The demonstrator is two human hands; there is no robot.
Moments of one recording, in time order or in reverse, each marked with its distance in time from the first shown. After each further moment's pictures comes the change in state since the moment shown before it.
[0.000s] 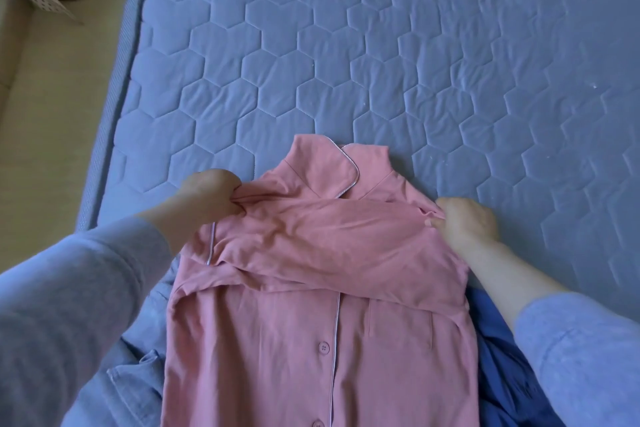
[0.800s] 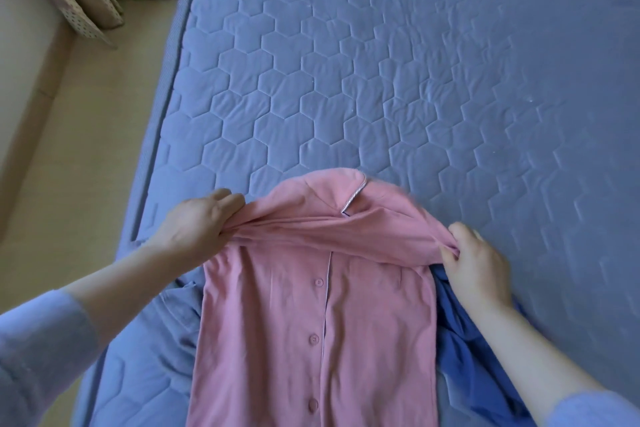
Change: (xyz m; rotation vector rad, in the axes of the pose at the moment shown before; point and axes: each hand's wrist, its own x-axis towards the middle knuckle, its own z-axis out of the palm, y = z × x) left_hand -0.206 0.005 -0.017 -0.144 0.446 0.328; right_hand -0.193 0.033 -0.018 0.247 0.514 -0.077
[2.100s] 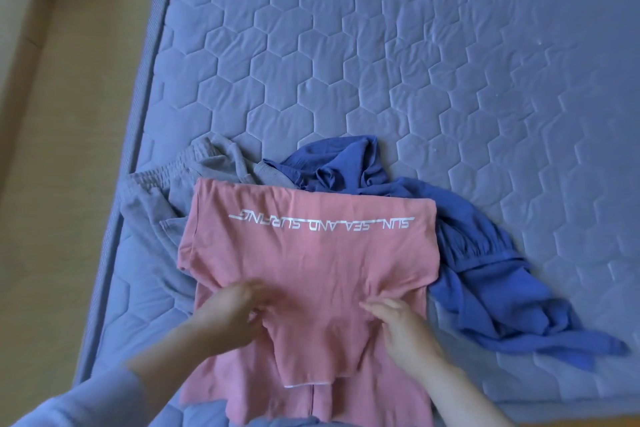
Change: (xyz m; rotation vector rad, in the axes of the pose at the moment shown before) left_hand -0.165 0.079 0.133 -0.466 -0.454 -0.067; right_hand -0.200 -0.009 0.057 0.281 -0.758 -0.174
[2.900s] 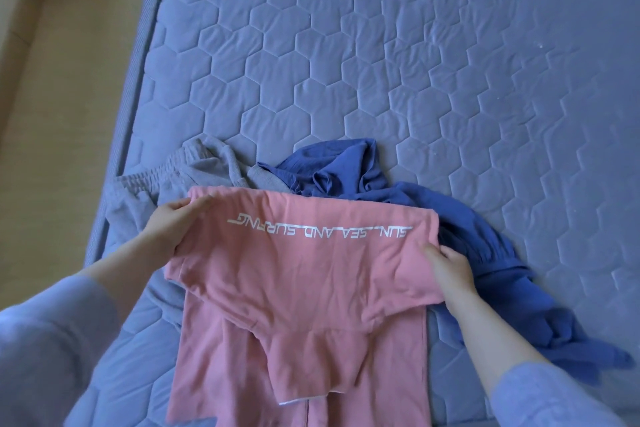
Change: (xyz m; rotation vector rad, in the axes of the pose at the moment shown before) left_hand 0.066 -0.060 -0.099 -0.889 0.495 -0.714; right_hand 0.070 0.042 -0.074 0.812 0.430 0.683
